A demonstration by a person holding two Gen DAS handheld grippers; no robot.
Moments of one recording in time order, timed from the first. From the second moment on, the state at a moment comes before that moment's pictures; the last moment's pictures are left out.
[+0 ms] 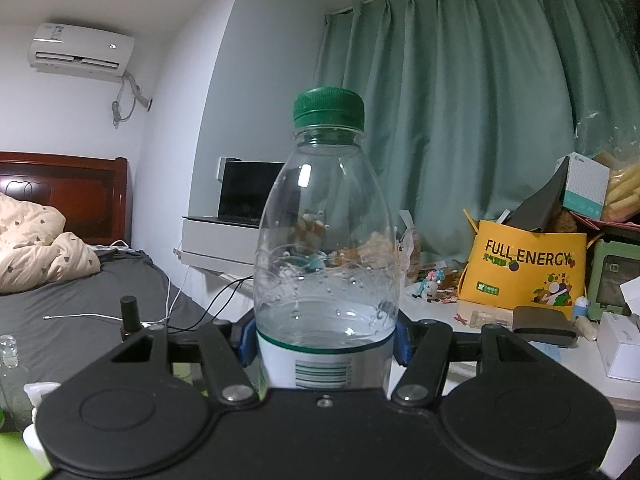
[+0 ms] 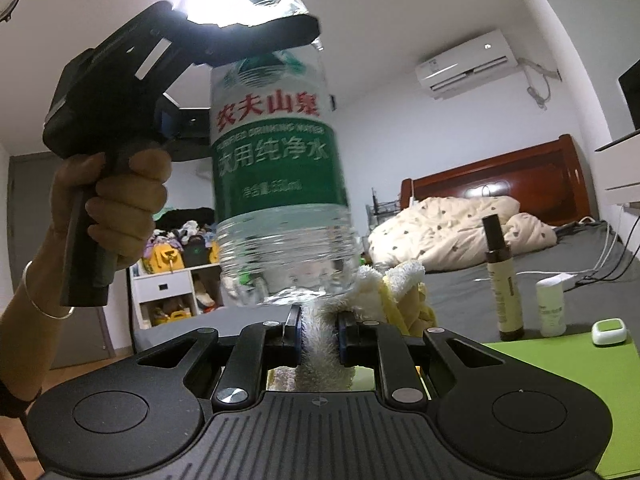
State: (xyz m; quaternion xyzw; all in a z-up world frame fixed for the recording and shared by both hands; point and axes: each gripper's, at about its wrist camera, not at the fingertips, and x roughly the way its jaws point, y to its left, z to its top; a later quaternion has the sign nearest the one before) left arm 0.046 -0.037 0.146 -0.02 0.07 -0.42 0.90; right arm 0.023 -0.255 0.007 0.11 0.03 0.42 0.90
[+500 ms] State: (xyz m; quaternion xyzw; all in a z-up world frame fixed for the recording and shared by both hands) left arm 0.056 -0.035 0.141 -0.02 0.06 -0.40 0.91; right arm 0.008 -0.244 0.004 0.11 0.04 0.45 0.89
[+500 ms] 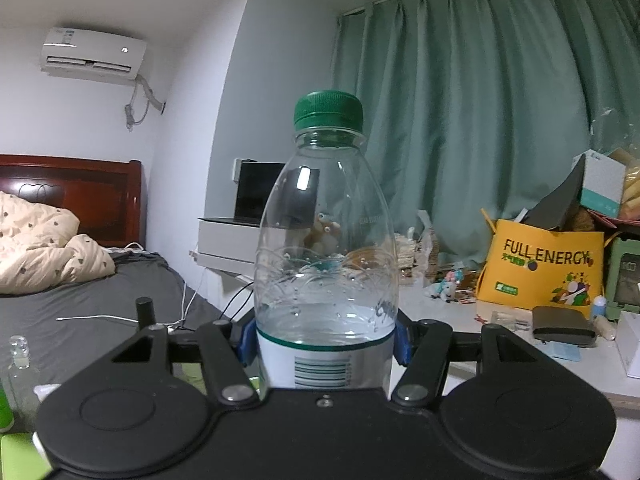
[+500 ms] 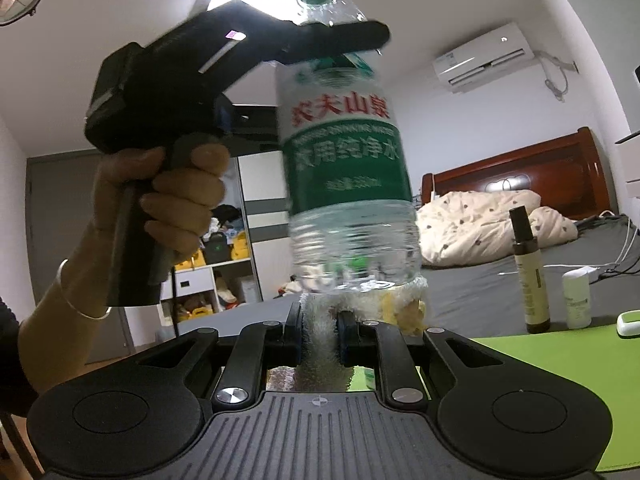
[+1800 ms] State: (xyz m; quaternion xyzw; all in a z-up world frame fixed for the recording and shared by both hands) left arm 0.049 -0.035 0.137 -0.03 0.07 -0.41 0.91; right arm 0.020 -0.263 0.001 0.12 0.04 0.40 0.91
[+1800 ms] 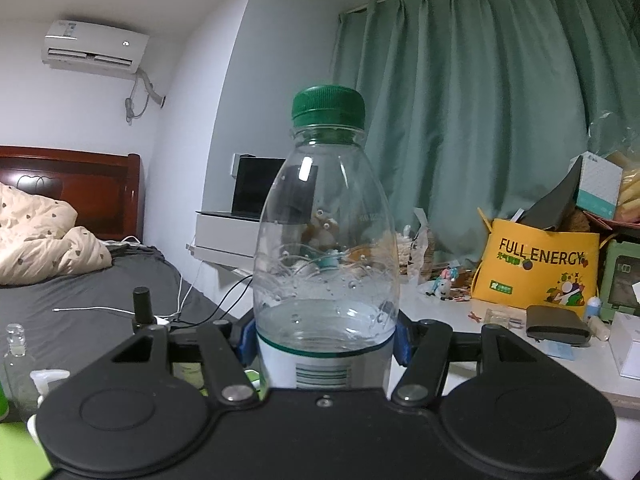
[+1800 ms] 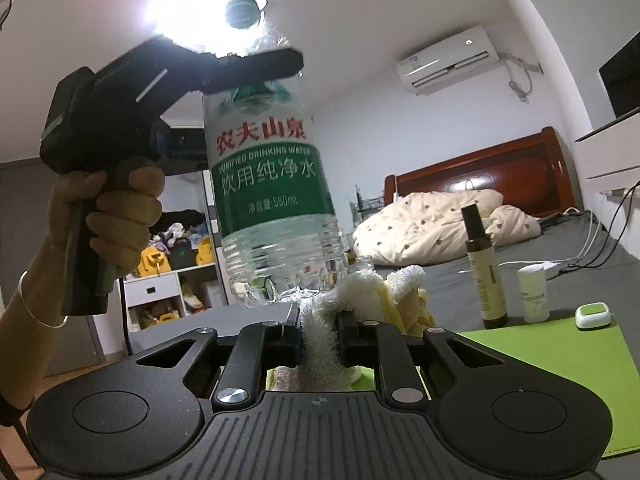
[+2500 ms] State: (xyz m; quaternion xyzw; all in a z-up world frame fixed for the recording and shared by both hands) left arm 0.062 -0.023 0.128 -0.04 0.08 -0.38 0.92; right arm 0.014 -0.236 -0.001 0.09 0.06 0.45 0.89
